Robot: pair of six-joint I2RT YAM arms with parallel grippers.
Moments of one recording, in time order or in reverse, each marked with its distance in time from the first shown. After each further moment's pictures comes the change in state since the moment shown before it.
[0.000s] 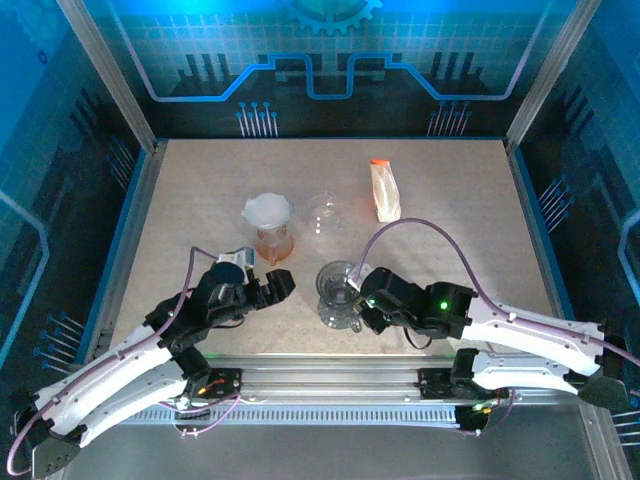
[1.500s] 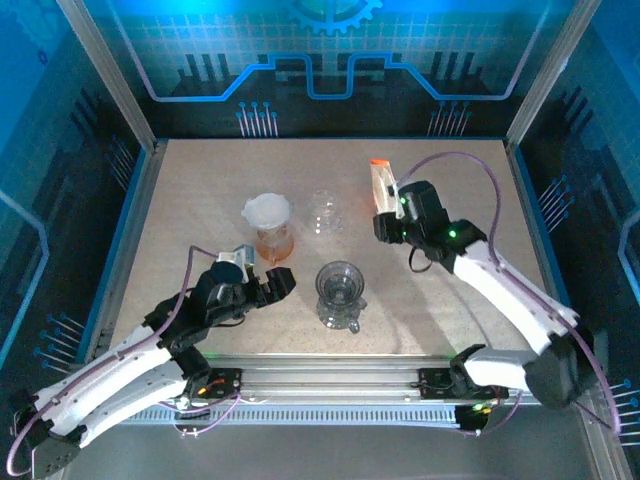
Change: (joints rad) left arm 0.000 -0.003 0.000 0.036 0.000 0.003; right arm -0.669 0.270 0.219 0.220 -0.131 -0.010
